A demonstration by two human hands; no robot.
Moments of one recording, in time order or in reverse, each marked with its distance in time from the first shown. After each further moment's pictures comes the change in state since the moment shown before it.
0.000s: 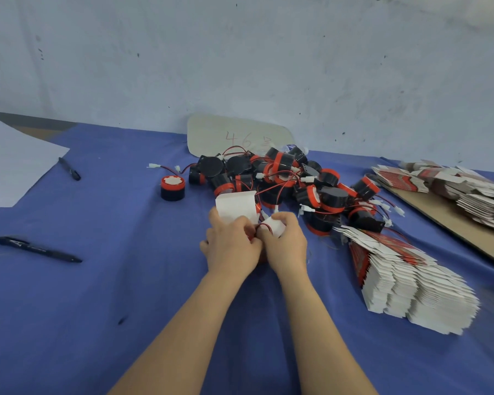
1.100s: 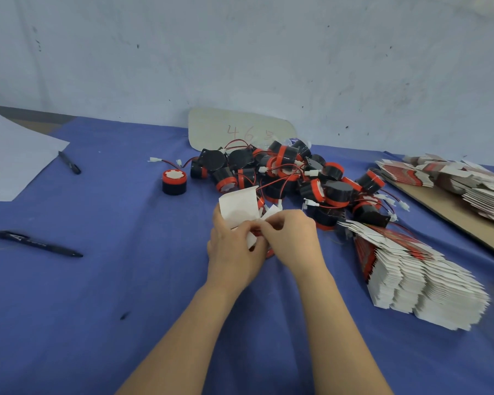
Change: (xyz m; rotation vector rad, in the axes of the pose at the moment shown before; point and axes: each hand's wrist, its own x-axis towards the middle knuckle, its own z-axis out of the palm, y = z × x) left_hand -0.007 -0.023 0.015 -0.193 0.024 0.168; right_hand -0.009 -0.020 -0.020 -0.295 -0.145 -0.184
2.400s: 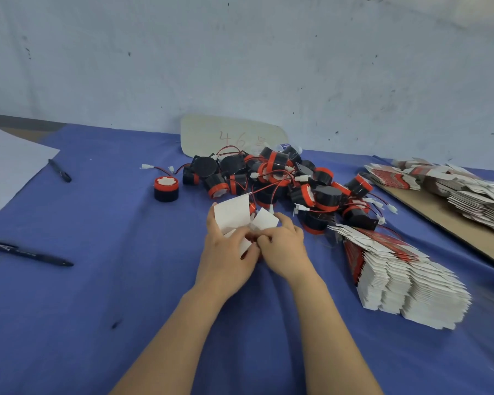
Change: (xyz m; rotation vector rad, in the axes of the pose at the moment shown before) left_hand 0.001 -0.008 -0.002 -0.024 -0.040 0.150; right_hand 0.016 0.031 0.011 -0.229 -0.159 -0.027
